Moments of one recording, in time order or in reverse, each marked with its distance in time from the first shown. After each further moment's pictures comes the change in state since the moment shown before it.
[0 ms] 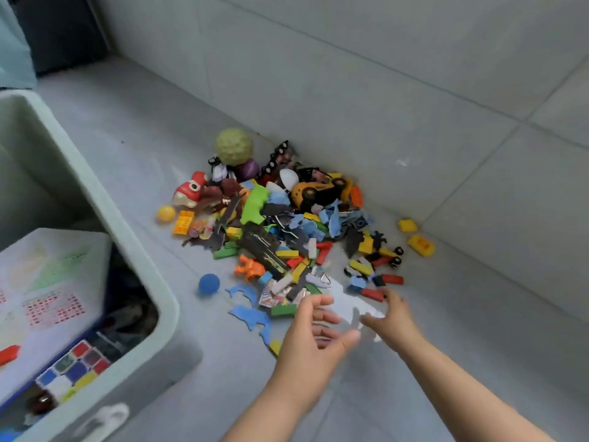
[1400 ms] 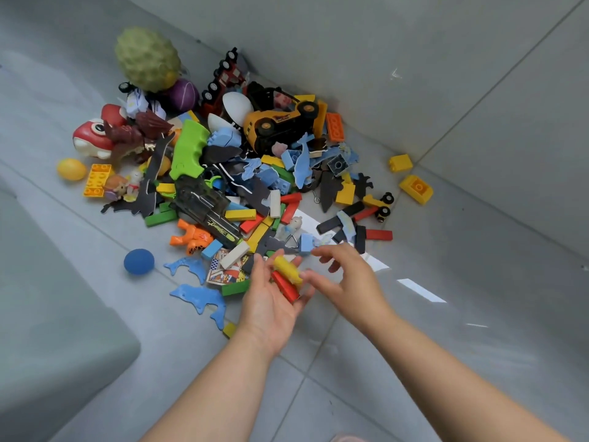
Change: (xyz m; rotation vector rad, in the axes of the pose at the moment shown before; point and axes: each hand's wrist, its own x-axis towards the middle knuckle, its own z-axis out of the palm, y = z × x) left_hand 0.127 -0.092 0.030 -0.932 0.260 -0.518; right_hand 0.038 0.006 0.019 0.086 -0.020 -0.438
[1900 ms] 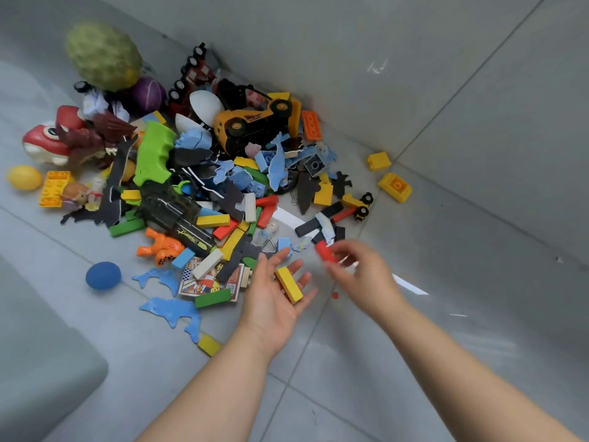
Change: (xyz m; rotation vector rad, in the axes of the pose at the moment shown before) left_hand 0.017 -0.020 0.023 0.052 -0.053 -0.065; right_hand 0.012 0.025 -0.039 -0.064 0.060 0.177
